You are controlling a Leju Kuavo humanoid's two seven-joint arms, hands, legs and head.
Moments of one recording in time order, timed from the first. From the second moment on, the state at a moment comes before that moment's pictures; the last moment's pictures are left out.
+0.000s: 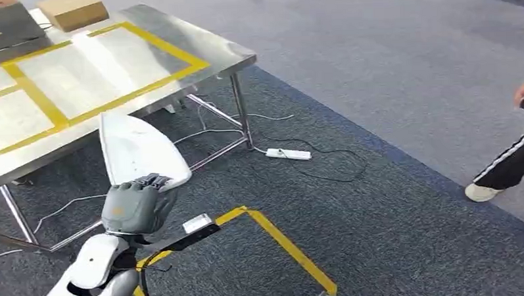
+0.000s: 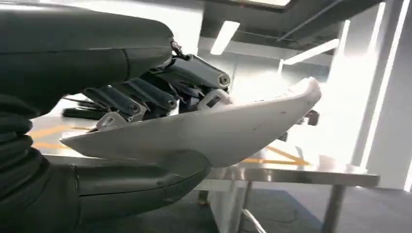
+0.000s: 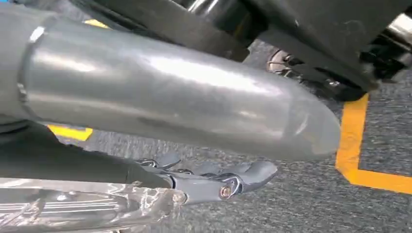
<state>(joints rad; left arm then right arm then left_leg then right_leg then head) -0.10 0.03 -0.41 -1.38 -1.22 0.39 0.05 -0.08 0.19 -0.77 -0.19 1.41 -0.17 -0.13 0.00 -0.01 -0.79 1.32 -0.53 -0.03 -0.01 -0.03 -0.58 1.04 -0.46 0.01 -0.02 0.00</state>
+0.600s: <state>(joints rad) -0.10 0.03 -0.41 -1.38 -1.23 0.39 0.06 -0.08 0.19 -0.77 -0.19 1.41 -0.16 -0.13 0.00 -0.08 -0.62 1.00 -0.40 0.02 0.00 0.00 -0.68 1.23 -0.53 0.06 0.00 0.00</state>
